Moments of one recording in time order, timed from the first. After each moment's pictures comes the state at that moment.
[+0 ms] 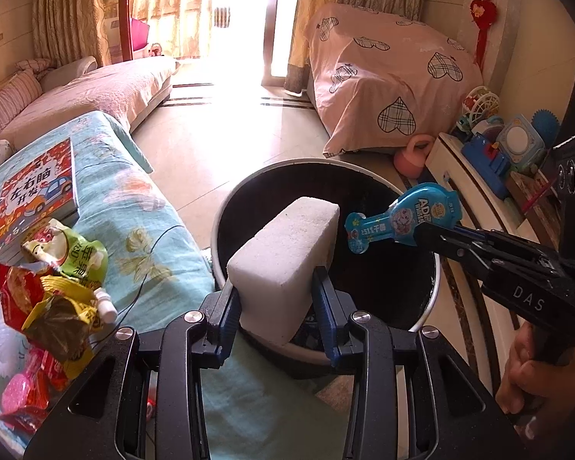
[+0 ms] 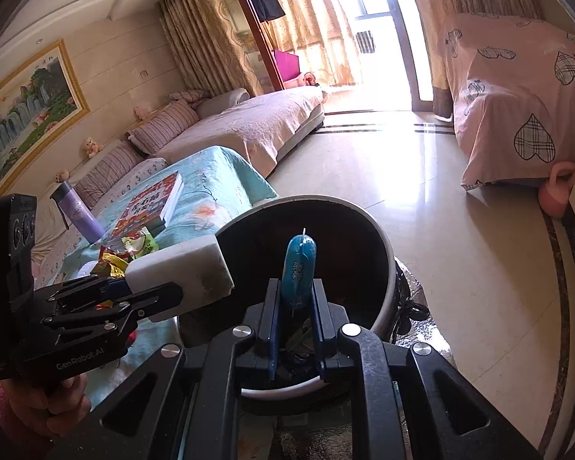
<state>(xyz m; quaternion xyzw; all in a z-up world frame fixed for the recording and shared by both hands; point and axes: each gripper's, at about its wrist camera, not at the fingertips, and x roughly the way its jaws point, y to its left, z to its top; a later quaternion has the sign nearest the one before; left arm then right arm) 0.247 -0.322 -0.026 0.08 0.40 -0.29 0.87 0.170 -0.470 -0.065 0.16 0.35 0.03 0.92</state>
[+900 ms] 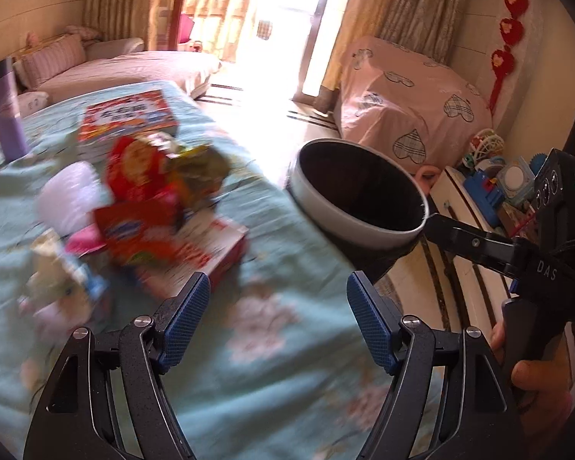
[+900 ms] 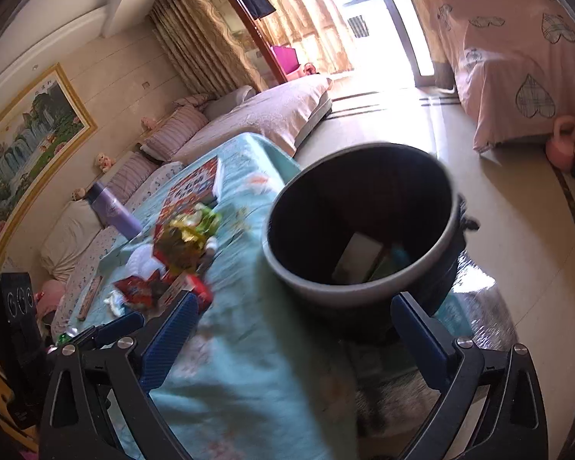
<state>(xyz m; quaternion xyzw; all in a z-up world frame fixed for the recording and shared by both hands) 0.153 -0.177 -0.022 0.00 0.39 -0.24 0.89 0.109 -0.396 -0.059 0.23 0.35 0.05 0.90</state>
